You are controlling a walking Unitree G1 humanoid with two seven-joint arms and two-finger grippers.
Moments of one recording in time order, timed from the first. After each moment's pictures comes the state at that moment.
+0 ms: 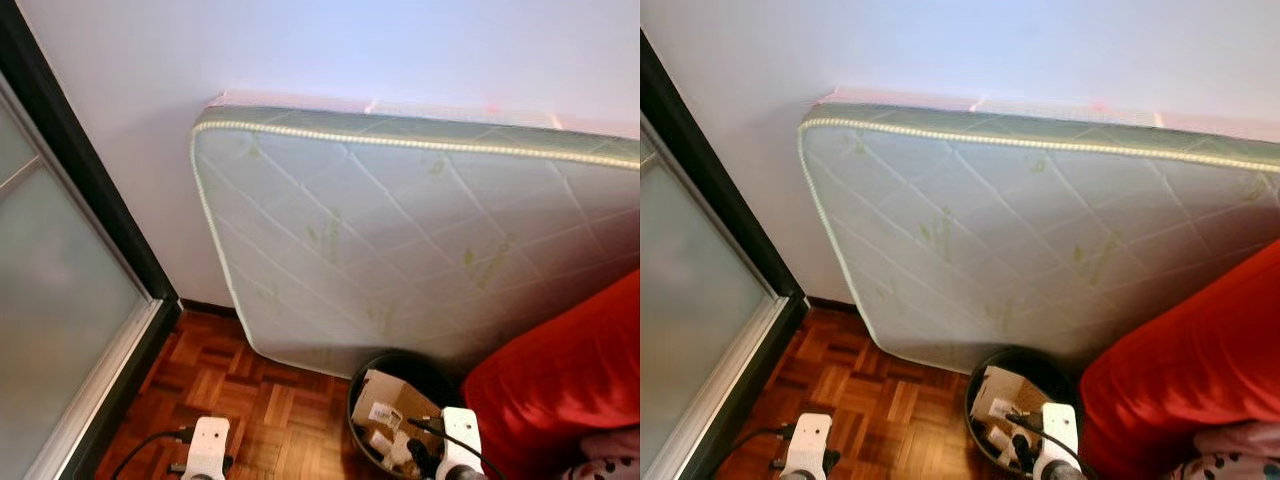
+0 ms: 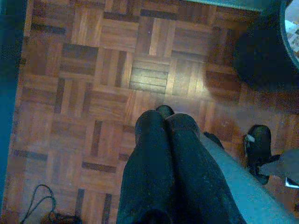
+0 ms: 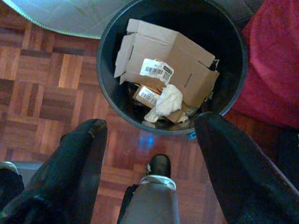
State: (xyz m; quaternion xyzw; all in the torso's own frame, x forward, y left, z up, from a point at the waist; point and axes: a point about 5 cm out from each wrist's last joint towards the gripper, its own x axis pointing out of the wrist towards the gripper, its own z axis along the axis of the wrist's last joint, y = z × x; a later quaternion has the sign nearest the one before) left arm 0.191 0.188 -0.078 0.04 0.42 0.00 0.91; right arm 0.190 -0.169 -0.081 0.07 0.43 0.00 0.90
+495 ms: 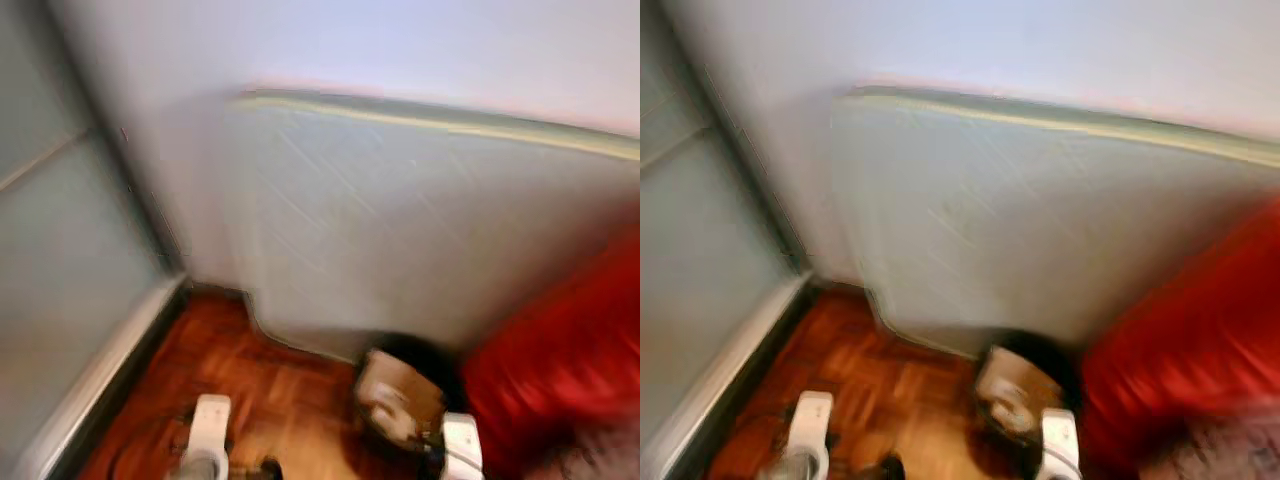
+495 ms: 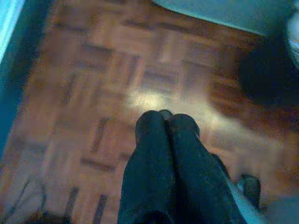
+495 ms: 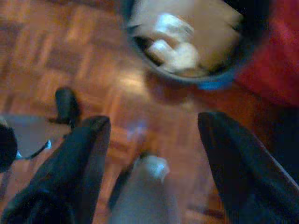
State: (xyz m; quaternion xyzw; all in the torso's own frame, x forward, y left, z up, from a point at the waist) left arm 0.213 0.188 -0.065 0.04 0.38 0.00 0.92; right arm 0.182 -0.170 -0.086 0.06 0.46 0.01 0.89
